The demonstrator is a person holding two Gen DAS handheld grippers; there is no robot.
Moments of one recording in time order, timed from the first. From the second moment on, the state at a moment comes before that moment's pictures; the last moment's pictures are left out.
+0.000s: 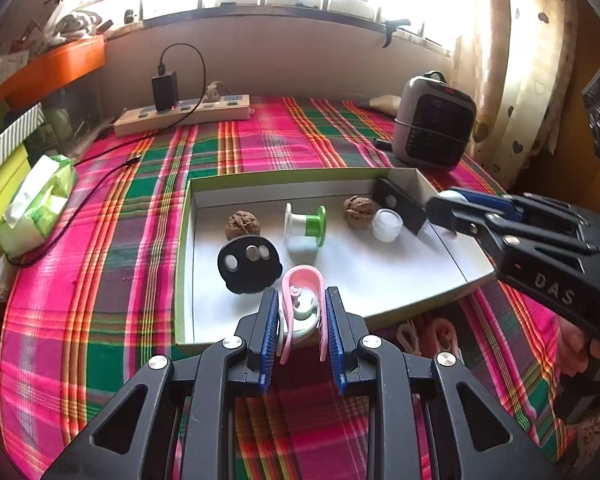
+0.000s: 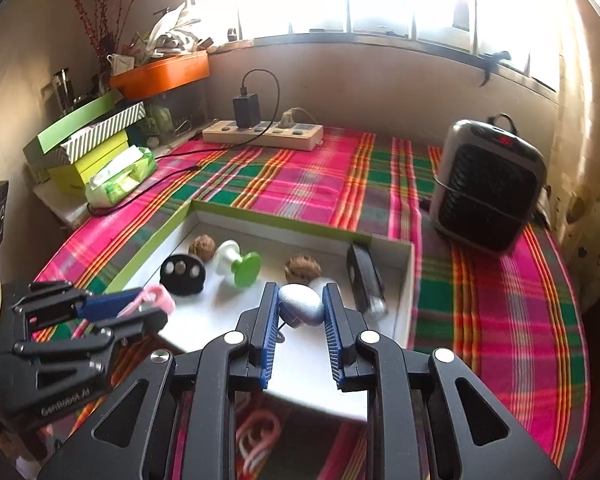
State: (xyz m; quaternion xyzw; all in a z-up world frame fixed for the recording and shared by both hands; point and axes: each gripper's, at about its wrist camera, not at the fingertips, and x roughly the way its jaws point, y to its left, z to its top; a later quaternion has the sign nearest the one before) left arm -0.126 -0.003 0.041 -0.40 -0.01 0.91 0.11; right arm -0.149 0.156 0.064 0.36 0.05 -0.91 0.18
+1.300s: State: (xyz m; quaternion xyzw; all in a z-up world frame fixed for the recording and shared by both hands) left arm -0.168 -0.001 0.014 -0.43 0.00 0.90 0.10; right arm -0.252 0.113 0.023 0.45 0.07 -0.86 0.23
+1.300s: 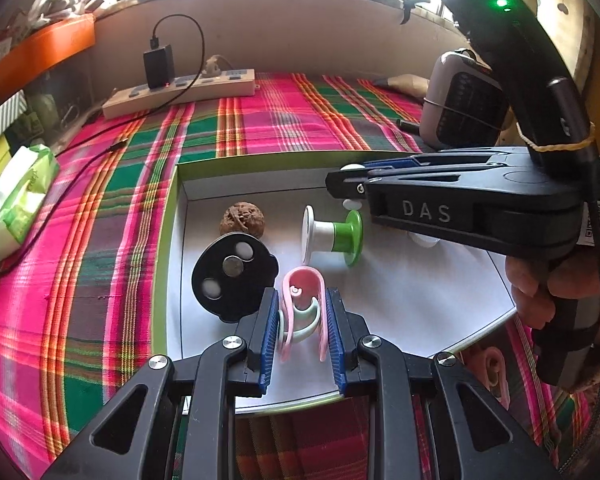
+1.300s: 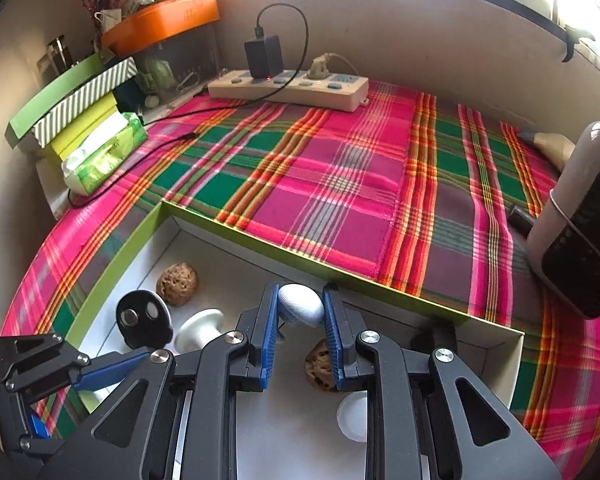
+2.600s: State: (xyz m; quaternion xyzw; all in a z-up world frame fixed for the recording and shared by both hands) left arm -0.163 0.000 0.018 -0.44 -0.01 0.89 0.10; right arm -0.244 0.112 0.029 0.45 0.07 -0.87 0.21
